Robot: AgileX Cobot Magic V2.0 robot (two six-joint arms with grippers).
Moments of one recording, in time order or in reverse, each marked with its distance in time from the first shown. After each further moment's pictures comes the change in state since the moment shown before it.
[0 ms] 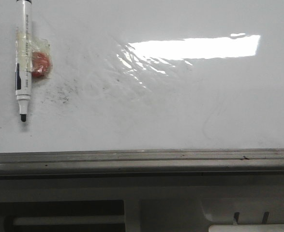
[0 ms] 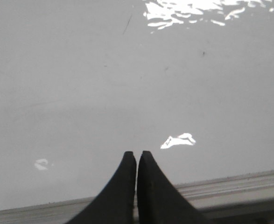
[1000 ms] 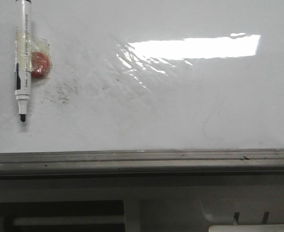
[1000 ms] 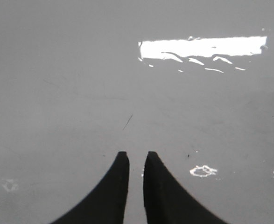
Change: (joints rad) left arm 0.000 0.152 -0.188 -0.147 -0.057 0.002; right arm 0.000 0.256 -0.176 0.090 0.093 0.000
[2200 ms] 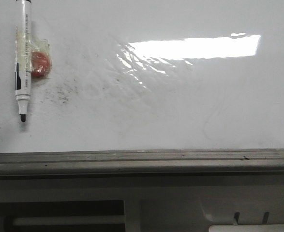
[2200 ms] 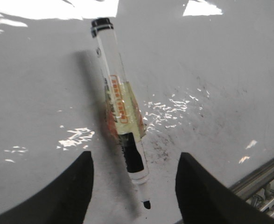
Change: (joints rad) left arm -0.703 0.644 0.009 -0.152 -0.575 0.000; right arm 0.000 0.020 0.000 0.008 0.018 -0.003
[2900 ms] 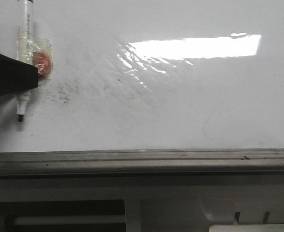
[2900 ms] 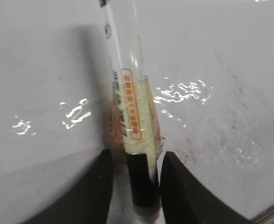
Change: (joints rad) left arm -0.028 0.285 -0.105 -0.169 -0.097 0.004; right arm 0.106 0.026 0.000 0.000 0.017 0.000
